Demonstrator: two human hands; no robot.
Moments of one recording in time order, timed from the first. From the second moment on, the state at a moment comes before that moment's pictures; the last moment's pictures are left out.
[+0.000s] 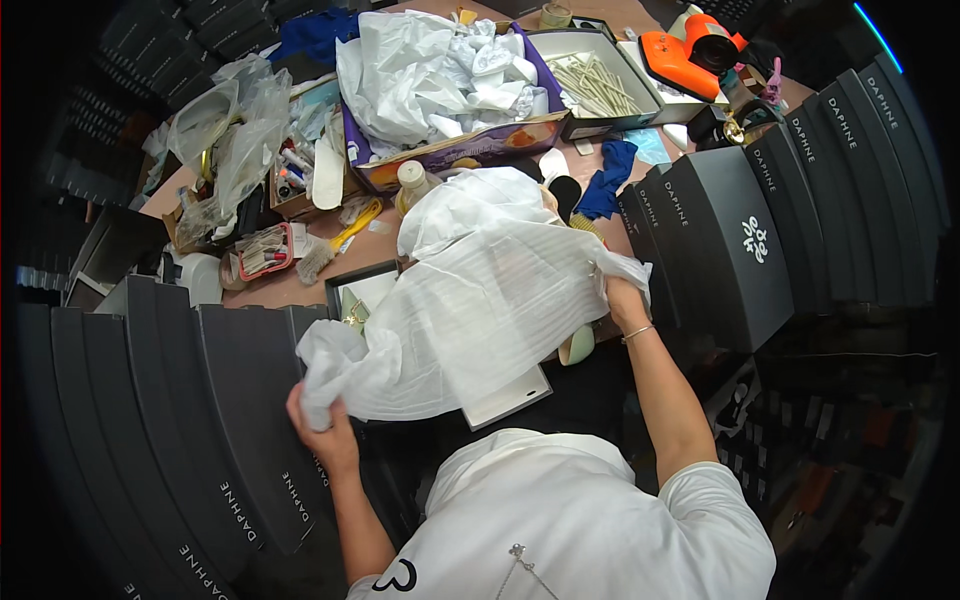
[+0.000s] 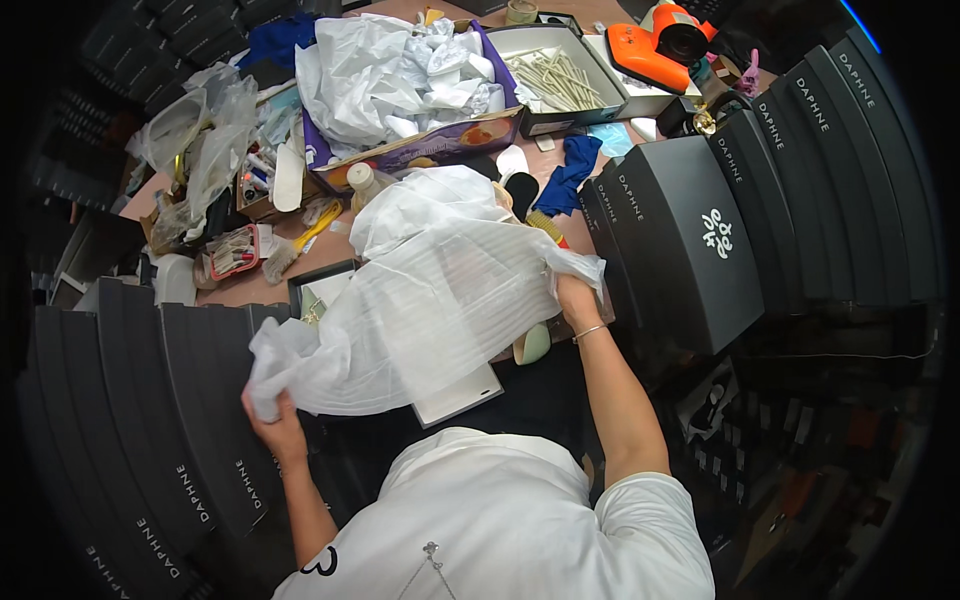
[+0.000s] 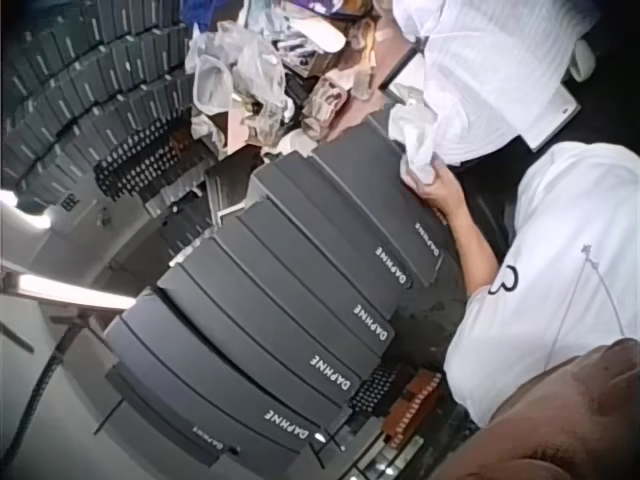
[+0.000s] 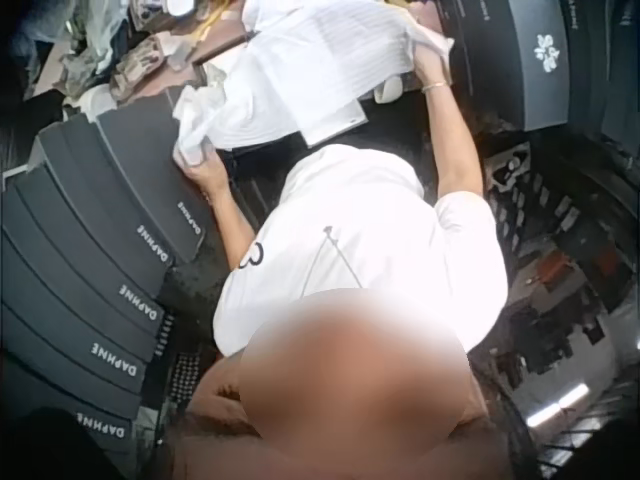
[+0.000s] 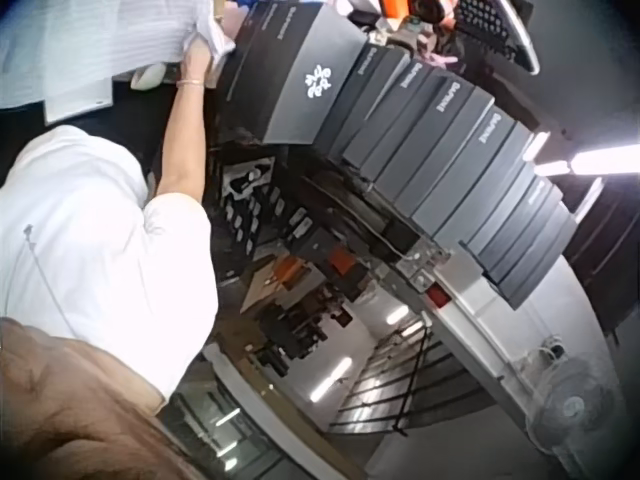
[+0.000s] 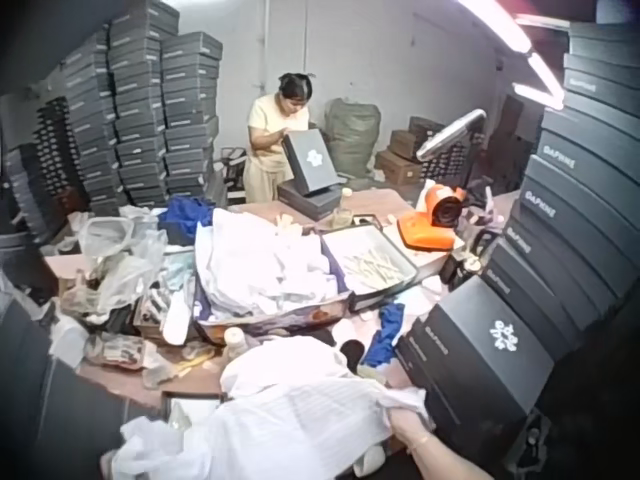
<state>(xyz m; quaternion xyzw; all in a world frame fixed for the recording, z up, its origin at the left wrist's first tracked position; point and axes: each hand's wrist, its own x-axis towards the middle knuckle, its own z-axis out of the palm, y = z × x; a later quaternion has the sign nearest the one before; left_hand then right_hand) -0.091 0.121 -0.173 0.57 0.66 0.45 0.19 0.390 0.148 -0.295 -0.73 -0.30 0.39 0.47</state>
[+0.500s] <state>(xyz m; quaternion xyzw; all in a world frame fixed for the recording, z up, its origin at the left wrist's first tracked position) 0.160 0.154 -0.096 0.90 0.27 0.20 0.26 0.370 0.161 -0.312 -0.74 -0.42 0.22 0.48</state>
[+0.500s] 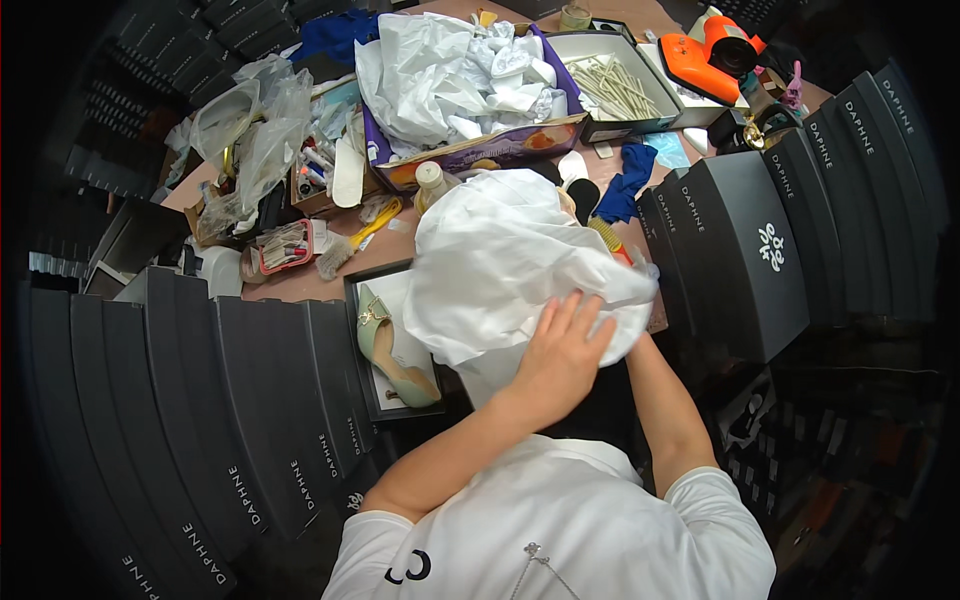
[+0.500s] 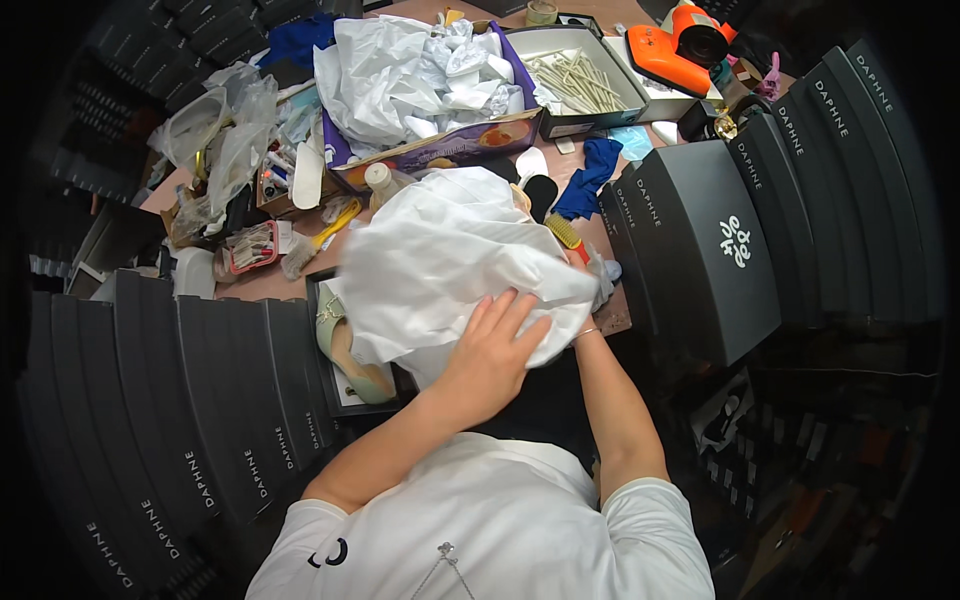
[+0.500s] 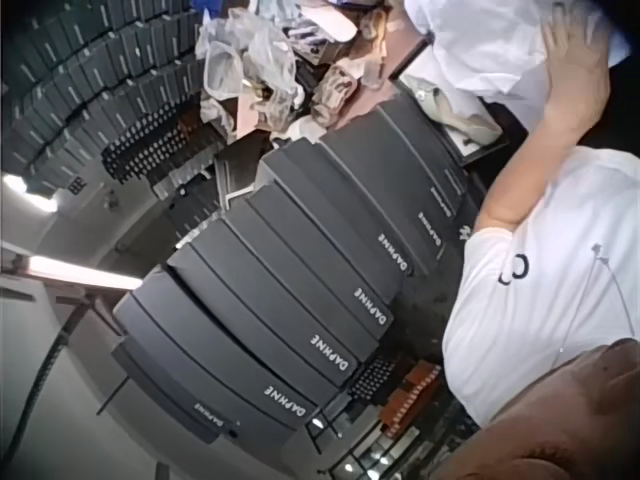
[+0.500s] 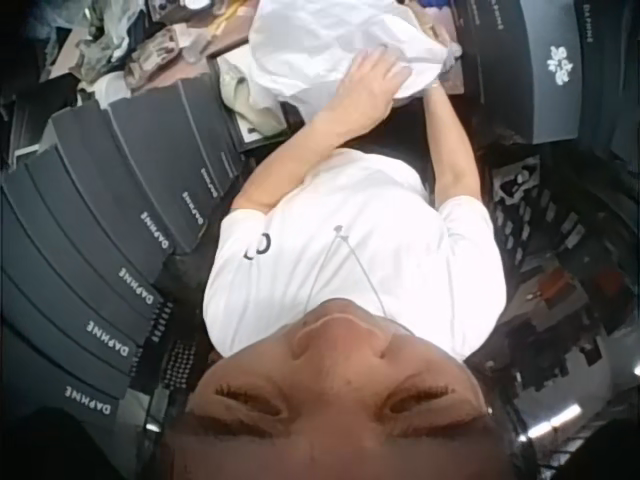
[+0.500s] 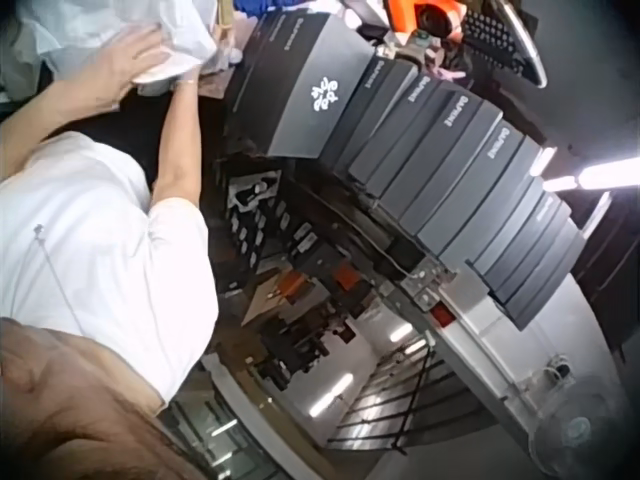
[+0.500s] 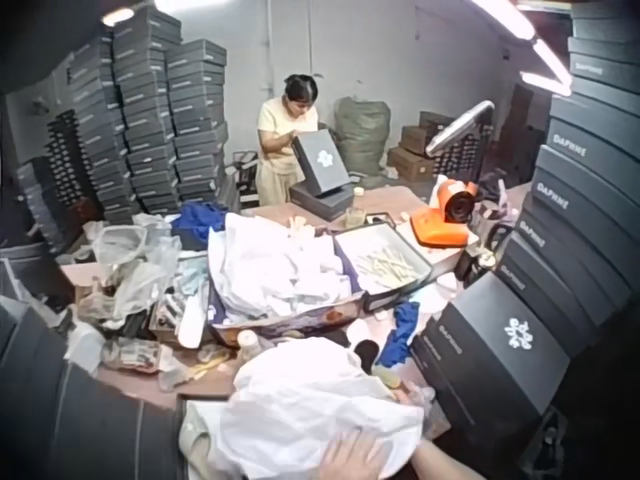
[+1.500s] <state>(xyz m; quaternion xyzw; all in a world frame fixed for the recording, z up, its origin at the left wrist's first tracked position) 0.042 0.149 -0.179 0.78 0.57 0.18 0.19 0.325 0.149 -0.291 -0.71 -0.68 0.16 0.09</state>
